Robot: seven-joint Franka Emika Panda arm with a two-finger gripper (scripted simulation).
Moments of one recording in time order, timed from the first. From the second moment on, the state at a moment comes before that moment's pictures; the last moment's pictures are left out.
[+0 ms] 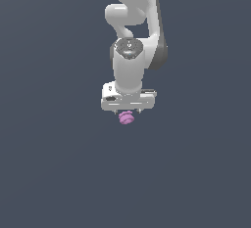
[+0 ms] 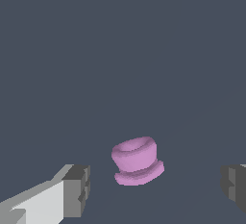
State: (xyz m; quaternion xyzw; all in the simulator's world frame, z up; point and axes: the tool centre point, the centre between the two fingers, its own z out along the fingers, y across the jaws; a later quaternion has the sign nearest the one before) arm -0.002 0.009 0.164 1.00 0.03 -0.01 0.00
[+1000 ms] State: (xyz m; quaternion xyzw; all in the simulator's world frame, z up) arm 0.000 0.016 0.172 1.00 0.01 -0.01 -0.02
